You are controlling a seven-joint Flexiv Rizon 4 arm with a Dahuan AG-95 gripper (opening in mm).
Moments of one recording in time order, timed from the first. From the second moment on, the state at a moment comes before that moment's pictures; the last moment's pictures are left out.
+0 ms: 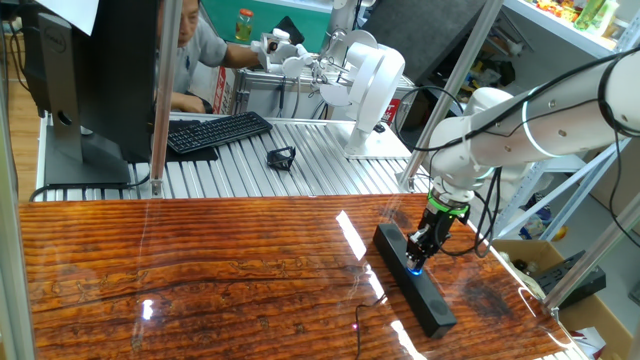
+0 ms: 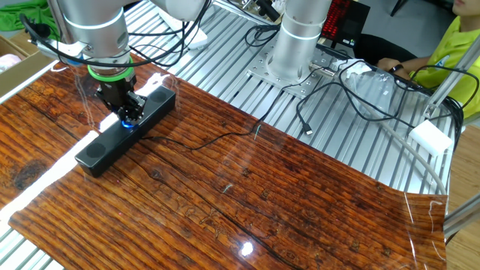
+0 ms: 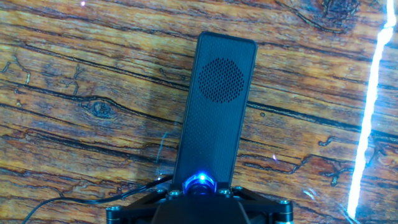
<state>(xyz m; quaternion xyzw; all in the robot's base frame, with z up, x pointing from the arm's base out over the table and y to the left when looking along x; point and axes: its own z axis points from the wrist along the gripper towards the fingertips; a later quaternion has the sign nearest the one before) 0.533 -0.240 0.062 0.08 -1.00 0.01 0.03</state>
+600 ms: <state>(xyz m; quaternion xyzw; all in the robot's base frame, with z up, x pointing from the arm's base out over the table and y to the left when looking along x) 0.533 -0.240 0.062 0.10 -0.99 0.02 0.03</state>
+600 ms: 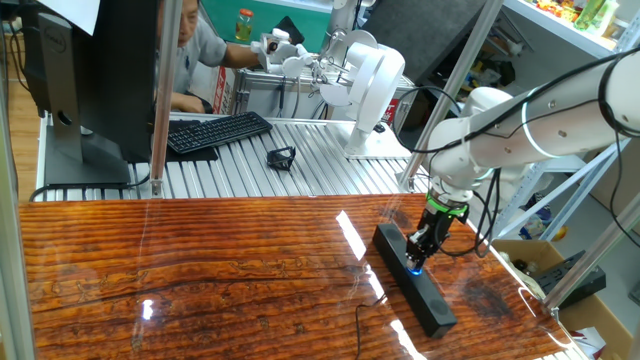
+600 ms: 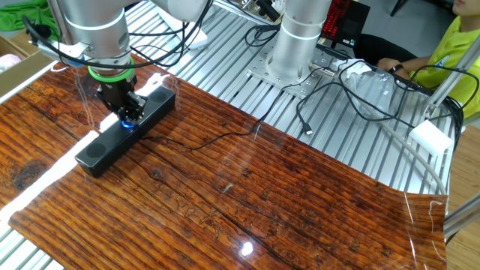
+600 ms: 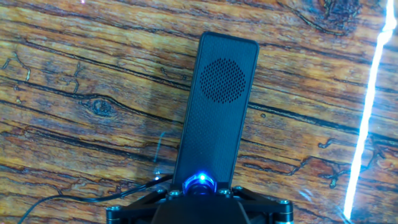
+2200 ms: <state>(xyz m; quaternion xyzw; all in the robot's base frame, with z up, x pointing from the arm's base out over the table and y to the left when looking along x) 0.535 -0.235 0.063 0.08 -1.00 0.02 0.01</state>
